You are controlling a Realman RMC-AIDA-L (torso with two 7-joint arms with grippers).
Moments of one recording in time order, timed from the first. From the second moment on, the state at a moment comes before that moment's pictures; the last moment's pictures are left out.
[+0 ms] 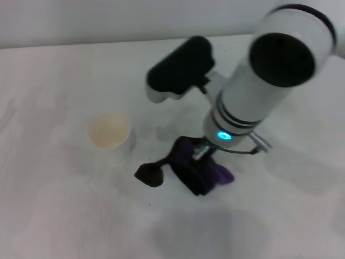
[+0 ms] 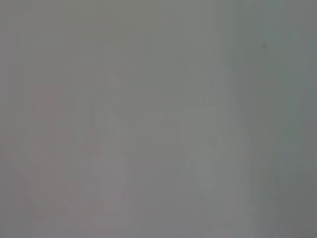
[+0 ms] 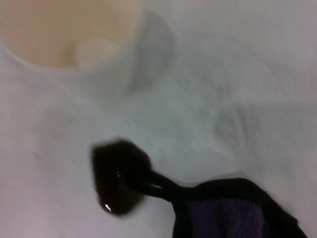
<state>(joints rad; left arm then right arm) -0.29 -2.05 1.10 0.45 -2.46 -0.96 2.82 0.78 2.03 1.07 1.26 -2.59 1.35 0.19</state>
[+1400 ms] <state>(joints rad) -0.28 -2.07 1.10 0.45 -2.46 -0.96 2.82 1.07 2.03 0.92 0.91 -2.32 1.10 -0.06</state>
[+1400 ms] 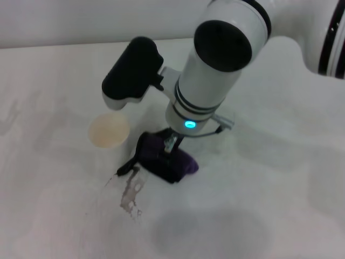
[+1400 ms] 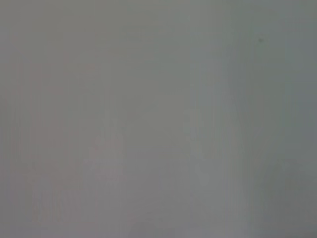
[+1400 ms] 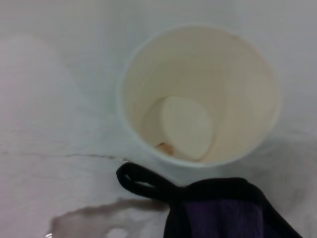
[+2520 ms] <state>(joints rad) -0.31 -2.08 1.07 0.36 -2.52 -0.95 2.82 1.06 2.03 0.77 0.99 -2.05 1.03 -0.39</state>
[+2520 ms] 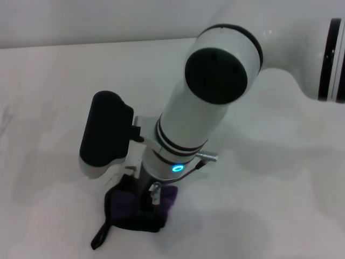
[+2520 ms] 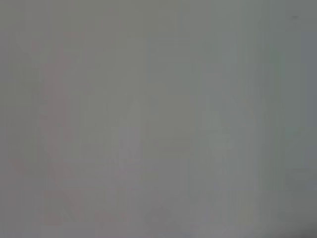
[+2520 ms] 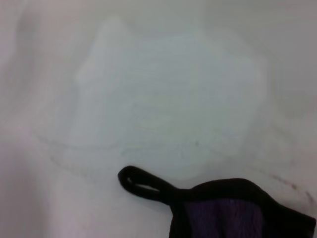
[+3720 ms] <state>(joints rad) -0.29 -2.08 1.06 0.29 -2.52 -1.06 2.82 1.05 2.03 0.75 0.95 -2.13 0.87 -0.32</state>
